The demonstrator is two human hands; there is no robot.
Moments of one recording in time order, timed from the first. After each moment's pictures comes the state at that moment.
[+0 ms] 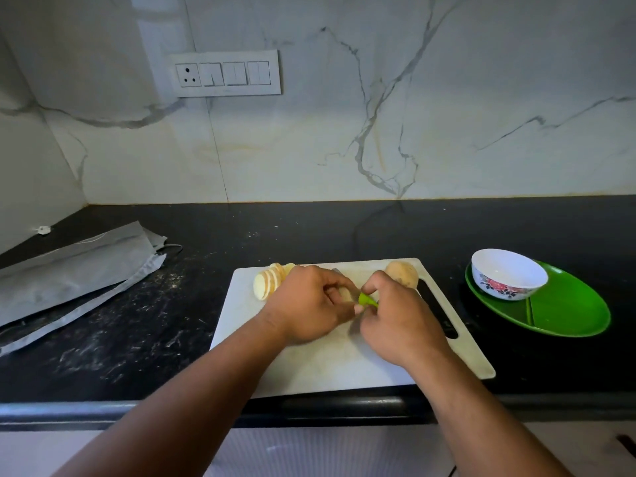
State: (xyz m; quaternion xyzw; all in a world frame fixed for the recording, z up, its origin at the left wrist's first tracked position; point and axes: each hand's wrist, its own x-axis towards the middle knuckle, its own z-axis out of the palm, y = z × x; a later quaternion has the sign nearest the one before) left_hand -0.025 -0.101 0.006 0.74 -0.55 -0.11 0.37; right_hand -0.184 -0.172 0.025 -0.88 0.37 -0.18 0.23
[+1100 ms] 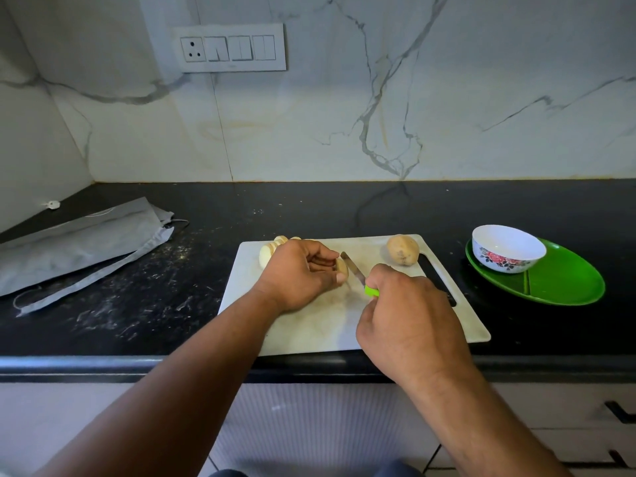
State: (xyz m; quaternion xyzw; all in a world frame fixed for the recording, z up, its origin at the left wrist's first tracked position) left_hand -0.013 -0.090 -0.014 0.73 -0.44 -0.19 0.49; right_hand -0.218 -0.107 0.040 -0.89 0.37 -0.24 0.10
